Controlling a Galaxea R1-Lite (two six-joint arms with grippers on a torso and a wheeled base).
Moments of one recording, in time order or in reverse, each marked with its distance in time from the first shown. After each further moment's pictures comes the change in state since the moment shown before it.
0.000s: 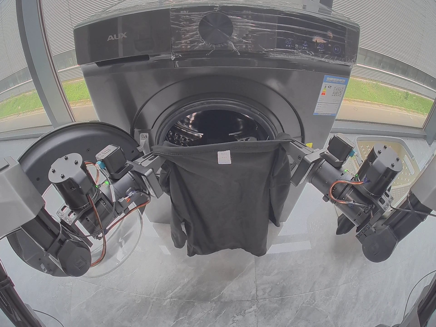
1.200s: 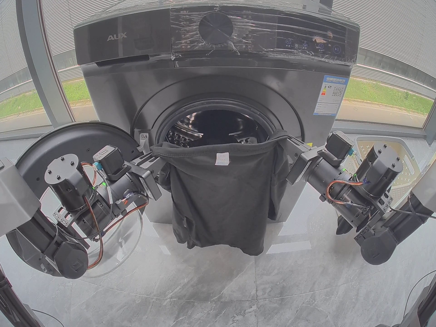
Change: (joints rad) left arm -0.003 -0.024 0.022 0.000 -0.013 0.001; right arm 0.038 -0.012 -0.012 0.000 -0.046 -0.004
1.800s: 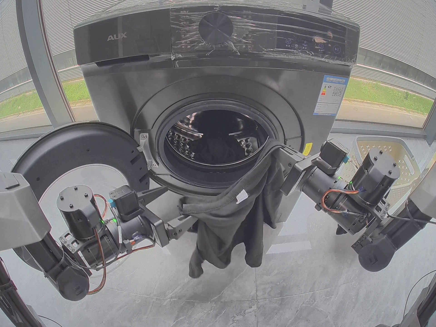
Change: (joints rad) left arm -0.055 0.036 0.178 0.000 -0.099 0.056; right arm 0.039 0.006 0.027 0.000 0.008 0.009
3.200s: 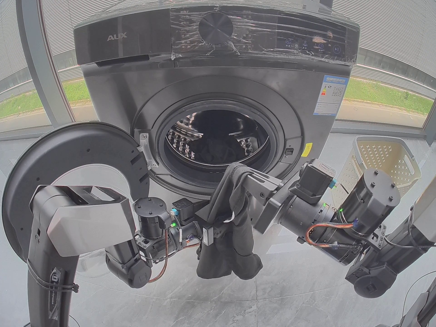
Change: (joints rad) left arm -0.060 0.488 -0.421 0.000 0.019 0.045; right arm 0.210 -0.034 0.047 0.000 -0.026 -0.004
